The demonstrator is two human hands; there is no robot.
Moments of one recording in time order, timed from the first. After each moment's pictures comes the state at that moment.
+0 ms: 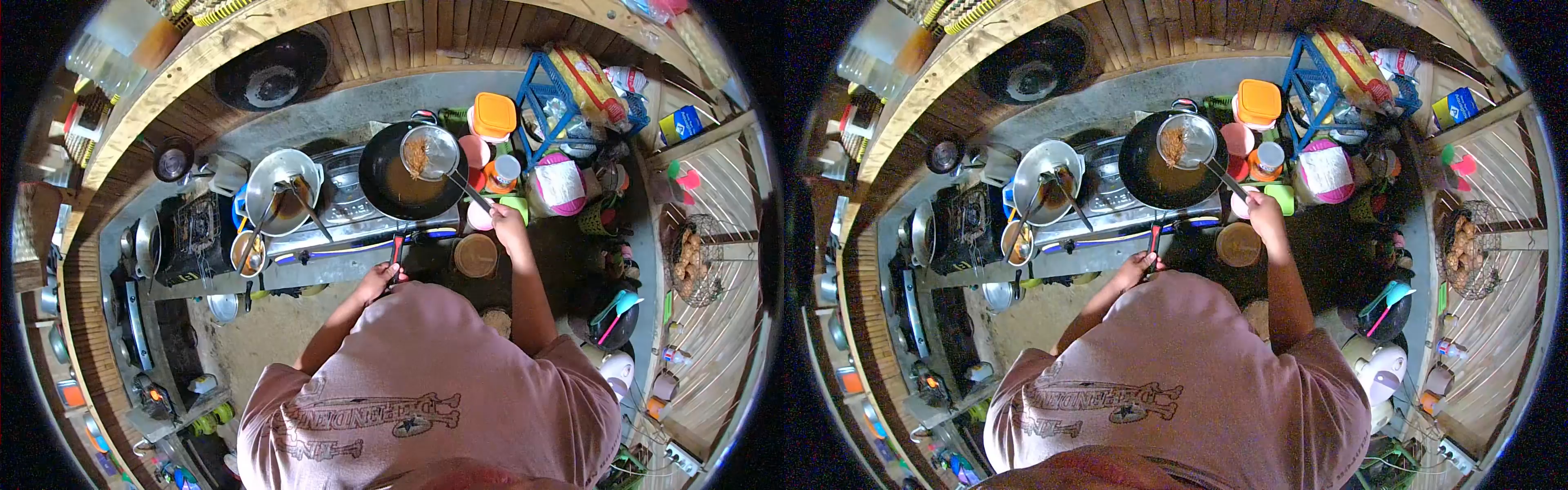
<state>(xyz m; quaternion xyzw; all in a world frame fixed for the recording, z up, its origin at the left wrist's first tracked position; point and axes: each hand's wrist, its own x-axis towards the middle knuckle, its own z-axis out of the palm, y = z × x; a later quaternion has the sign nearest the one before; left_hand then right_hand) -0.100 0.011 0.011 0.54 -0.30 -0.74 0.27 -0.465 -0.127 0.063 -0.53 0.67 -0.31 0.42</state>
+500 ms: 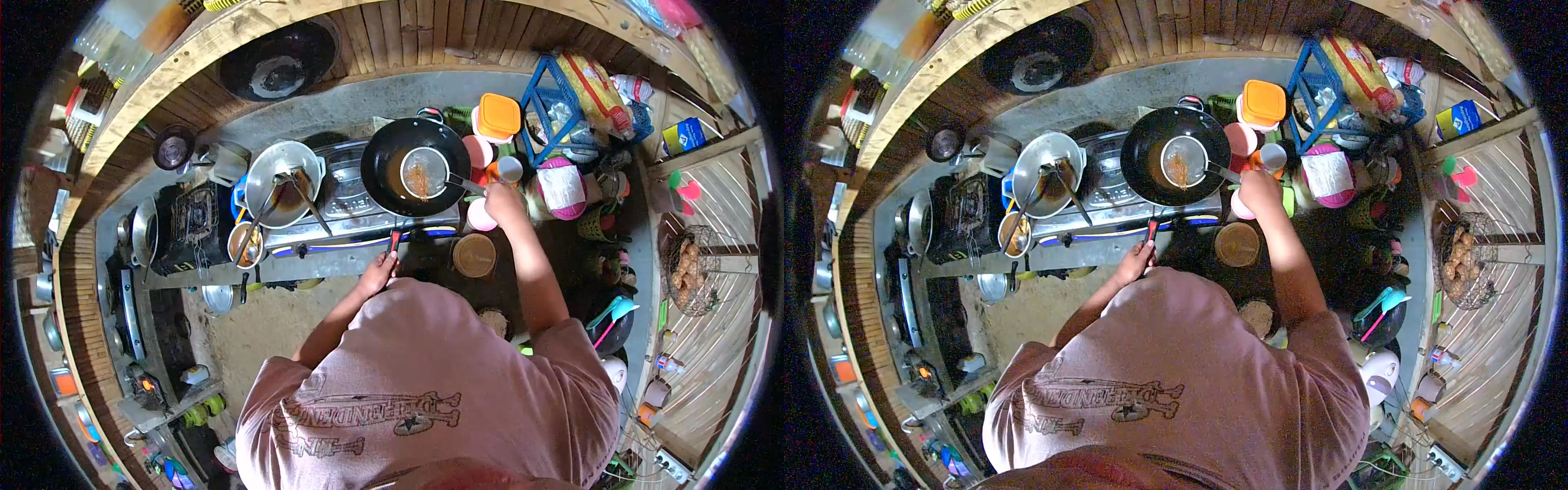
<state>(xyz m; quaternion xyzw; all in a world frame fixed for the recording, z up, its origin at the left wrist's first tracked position) -0.112 0.001 0.023 0.59 -0.41 -0.63 0.28 -0.431 -0.178 0.157 -0.72 0.67 -0.01 0.18</state>
